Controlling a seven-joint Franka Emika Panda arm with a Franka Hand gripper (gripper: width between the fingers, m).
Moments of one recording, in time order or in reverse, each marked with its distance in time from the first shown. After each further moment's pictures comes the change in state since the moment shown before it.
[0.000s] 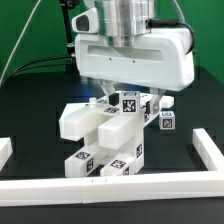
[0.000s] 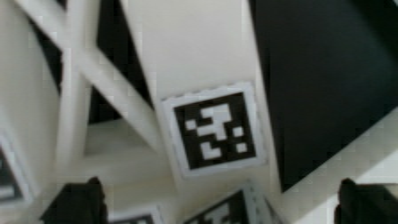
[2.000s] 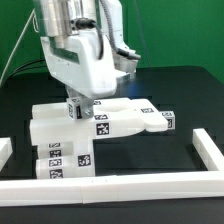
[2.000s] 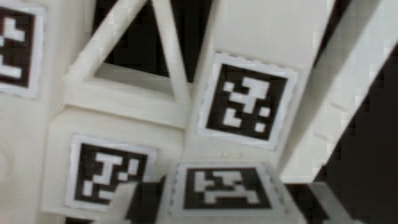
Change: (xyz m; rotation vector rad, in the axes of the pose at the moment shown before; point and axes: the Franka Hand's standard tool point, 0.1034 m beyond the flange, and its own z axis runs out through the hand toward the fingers) arm 0.067 0.061 -0.001 0.071 0.010 0.627
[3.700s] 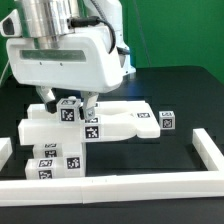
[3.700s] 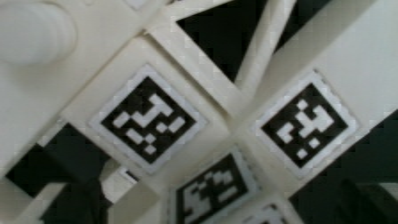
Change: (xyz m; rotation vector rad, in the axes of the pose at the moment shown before) arm 0.006 -0.001 -0.002 -0.040 0.005 -0.768
